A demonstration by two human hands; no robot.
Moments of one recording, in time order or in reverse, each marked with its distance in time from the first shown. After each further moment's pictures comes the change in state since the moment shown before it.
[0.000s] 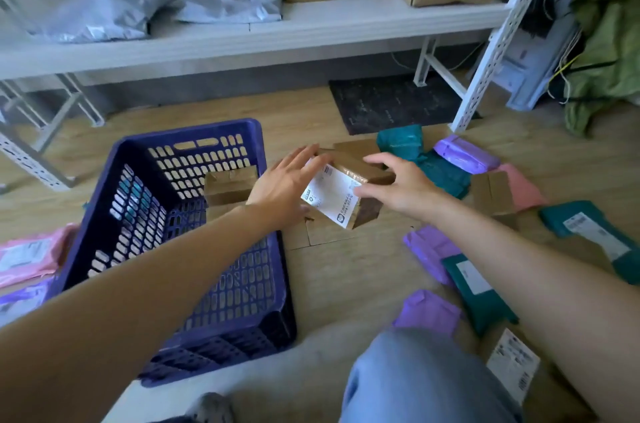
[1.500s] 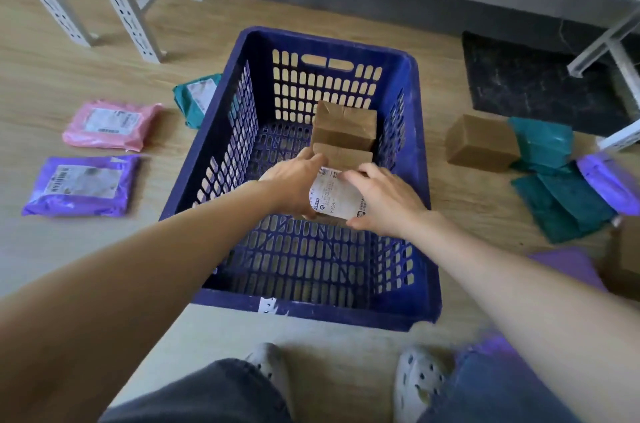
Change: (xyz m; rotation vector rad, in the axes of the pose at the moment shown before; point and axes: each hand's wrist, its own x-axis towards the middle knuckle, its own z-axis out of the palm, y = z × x) left_hand -0.110 -0.195 0.079 -0.260 -0.322 -0.431; right_hand 0.058 -0.080 0.257 -0.893 -0.423 -0.429
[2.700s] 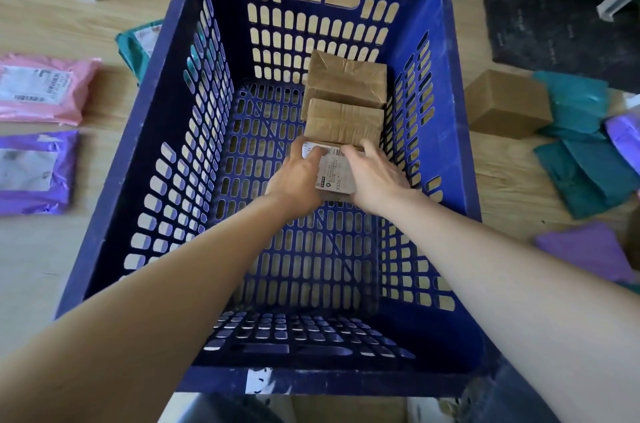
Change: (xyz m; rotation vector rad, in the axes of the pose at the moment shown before) left_hand 0.074 -0.027 0.095 -0.311 0.041 -0.135; right_hand 0.088 0.019 0.071 0.064 -0.102 0.253
